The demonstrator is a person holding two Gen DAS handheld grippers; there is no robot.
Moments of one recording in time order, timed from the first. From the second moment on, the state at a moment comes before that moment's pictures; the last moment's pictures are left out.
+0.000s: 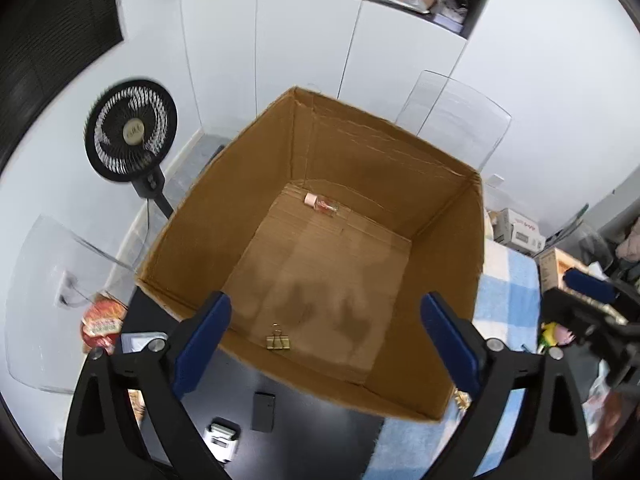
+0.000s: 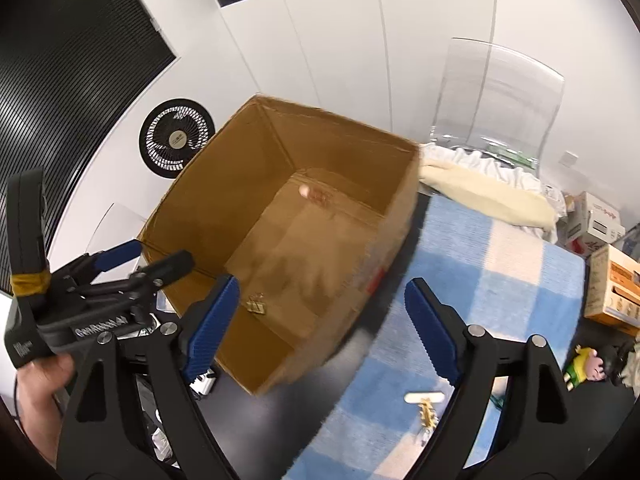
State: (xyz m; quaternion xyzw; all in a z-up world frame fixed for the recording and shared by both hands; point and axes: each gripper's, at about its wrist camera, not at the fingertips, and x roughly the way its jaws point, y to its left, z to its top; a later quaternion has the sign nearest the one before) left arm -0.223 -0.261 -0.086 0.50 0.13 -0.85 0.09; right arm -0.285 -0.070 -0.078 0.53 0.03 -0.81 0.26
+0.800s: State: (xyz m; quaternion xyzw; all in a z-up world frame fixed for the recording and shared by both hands) left arm -0.142 -0.083 -0.060 0.50 0.12 -0.86 0.00; right arm -0.160 0.145 -0.051 0.51 -0.02 -0.85 0.15
